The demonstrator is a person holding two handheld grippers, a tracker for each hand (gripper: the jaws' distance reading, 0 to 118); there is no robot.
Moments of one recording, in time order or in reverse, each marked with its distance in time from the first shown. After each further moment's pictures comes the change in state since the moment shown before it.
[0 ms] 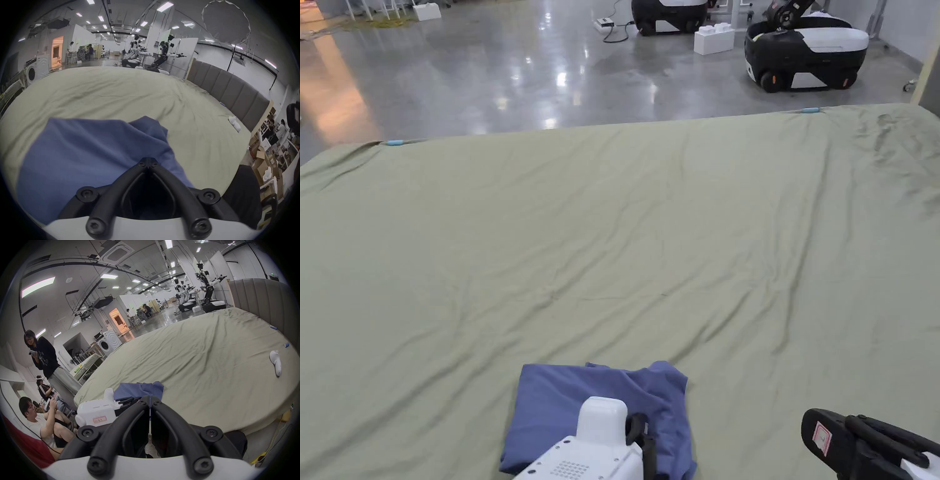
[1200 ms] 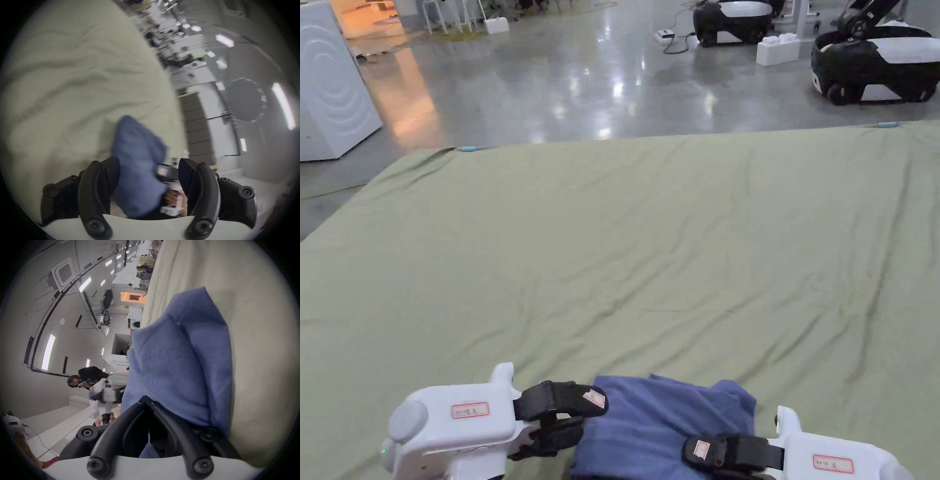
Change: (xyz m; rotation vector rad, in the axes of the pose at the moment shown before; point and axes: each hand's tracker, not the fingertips) left arm -0.247 0.056 0.011 -0.360 -0.338 0.762; right arm 0.064 -0.083 -0.272 -0.446 0.574 -0.619
